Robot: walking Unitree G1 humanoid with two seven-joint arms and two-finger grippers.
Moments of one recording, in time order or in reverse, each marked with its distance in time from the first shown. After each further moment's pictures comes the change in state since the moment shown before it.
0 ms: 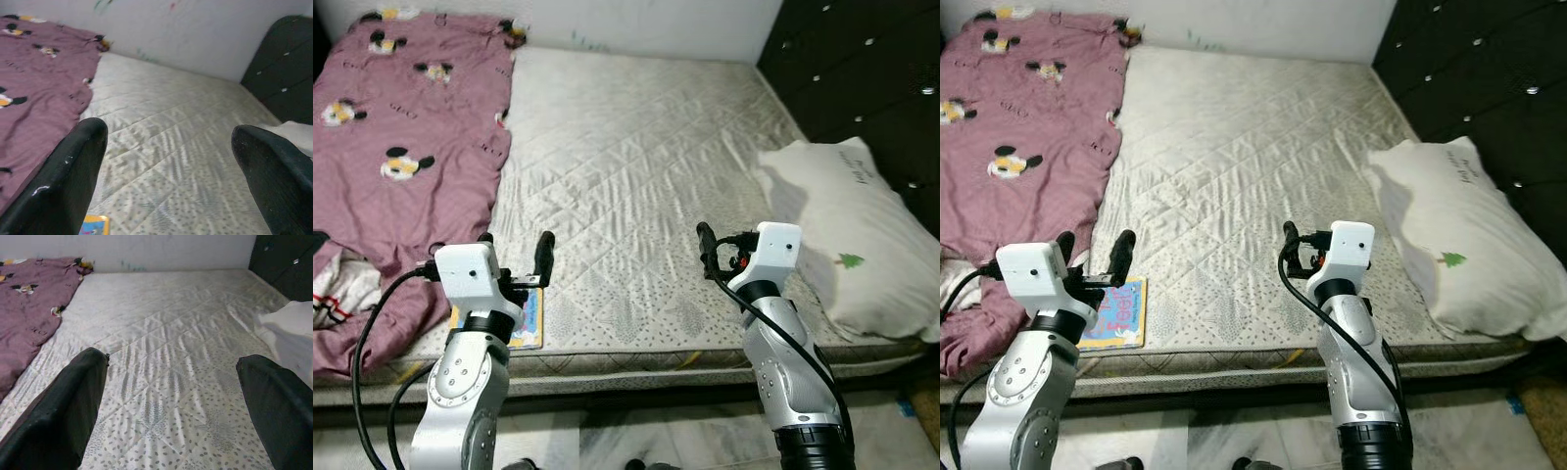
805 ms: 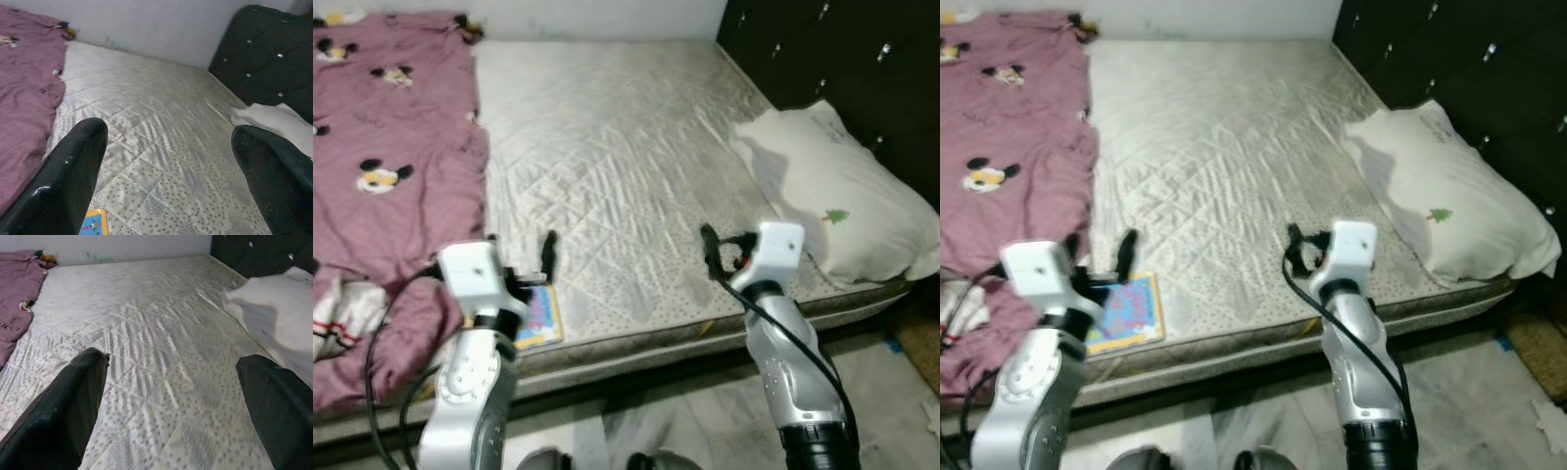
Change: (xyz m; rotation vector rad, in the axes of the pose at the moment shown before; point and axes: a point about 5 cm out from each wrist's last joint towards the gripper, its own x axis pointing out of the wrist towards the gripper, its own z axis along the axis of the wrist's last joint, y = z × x) left arm 0.001 -0.005 -0.002 -0.034 0.009 -0.007; right arm -0.002 -0.004 -0.008 -0.012 0.042 -0.009
